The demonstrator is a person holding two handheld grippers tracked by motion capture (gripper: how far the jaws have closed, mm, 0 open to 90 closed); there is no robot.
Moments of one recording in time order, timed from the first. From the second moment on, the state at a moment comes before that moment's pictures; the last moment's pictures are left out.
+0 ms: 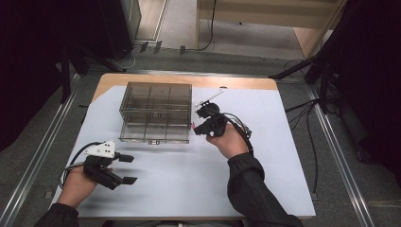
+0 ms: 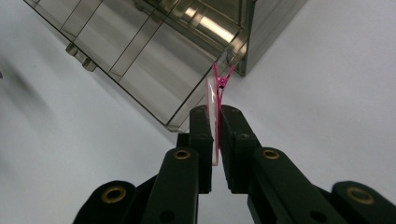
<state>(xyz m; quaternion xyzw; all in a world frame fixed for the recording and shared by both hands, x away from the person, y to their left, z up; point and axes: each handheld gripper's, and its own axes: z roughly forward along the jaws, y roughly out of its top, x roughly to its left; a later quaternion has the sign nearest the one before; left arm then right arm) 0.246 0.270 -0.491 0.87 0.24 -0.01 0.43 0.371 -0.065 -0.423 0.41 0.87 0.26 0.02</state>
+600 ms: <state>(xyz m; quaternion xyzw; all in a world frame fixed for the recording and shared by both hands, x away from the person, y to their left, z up) 0.245 0.271 -0.492 0.88 0.22 -0.01 0.43 0.371 -0.046 -0.420 0.39 0.88 0.27 0.02</state>
